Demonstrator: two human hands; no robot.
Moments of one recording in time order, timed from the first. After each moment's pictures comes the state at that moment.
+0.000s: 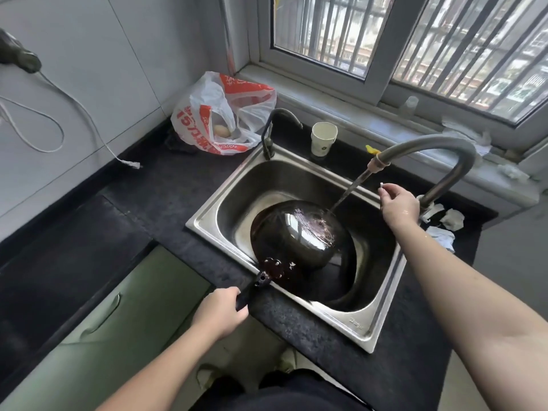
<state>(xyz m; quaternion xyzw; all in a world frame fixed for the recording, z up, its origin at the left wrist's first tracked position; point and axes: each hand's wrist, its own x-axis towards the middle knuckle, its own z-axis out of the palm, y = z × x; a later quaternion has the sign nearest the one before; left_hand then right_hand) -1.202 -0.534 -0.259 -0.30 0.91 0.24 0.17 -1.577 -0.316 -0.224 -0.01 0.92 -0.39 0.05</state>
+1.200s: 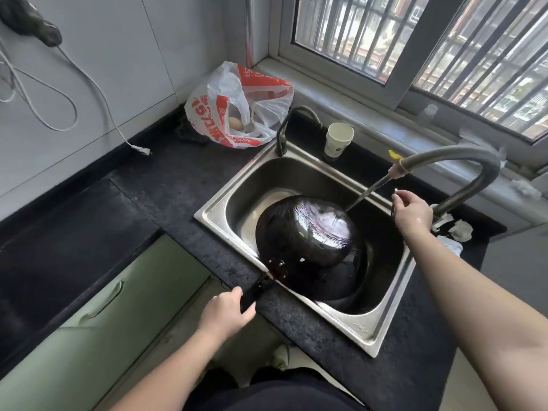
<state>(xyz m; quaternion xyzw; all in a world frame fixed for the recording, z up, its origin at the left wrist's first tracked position) -1.185 -0.529 -0.292 -0.30 0.92 0.24 0.10 -1.574 -0.319 -0.221 0.00 0.92 -0.38 0.05</state>
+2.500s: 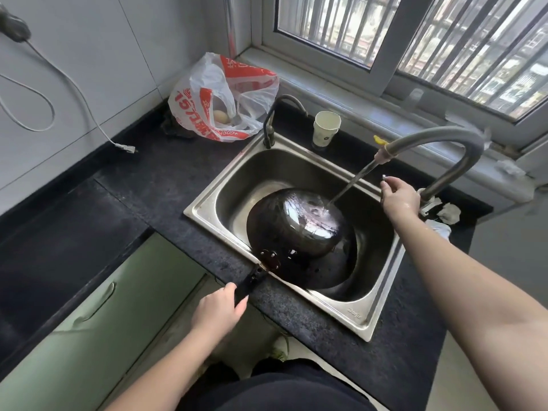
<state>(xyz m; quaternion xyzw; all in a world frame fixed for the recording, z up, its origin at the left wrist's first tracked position) -1.182 -0.523 -0.281 -0.28 0.94 0.16 0.11 -1.563 -0.321 -0.209 0.00 0.93 -0.36 0.06</state>
